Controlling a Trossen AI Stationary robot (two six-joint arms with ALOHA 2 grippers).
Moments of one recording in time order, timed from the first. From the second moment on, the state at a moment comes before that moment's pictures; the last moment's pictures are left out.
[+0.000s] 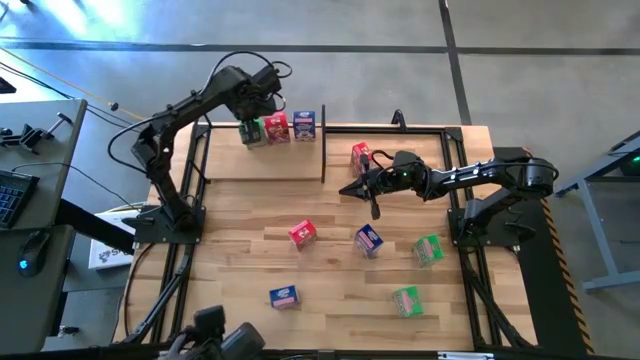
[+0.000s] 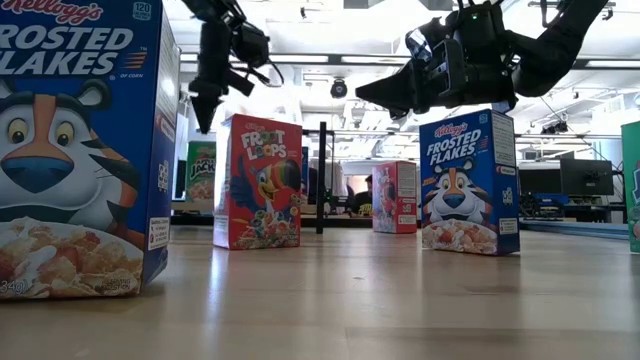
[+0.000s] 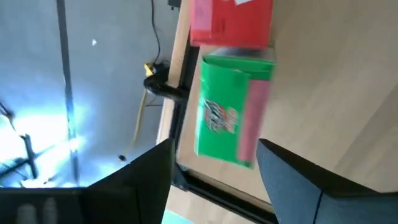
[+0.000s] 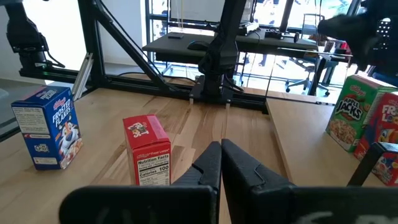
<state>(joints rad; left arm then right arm) 0.76 1.76 1.73 -1.40 -0.37 0.51 -0.29 1.46 0.54 0.82 -0.47 -0.16</state>
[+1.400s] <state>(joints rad) 0.51 1.31 0.68 -0.22 -0.43 -0.35 -0.29 1.46 0.54 0.80 -0.42 -0.16</state>
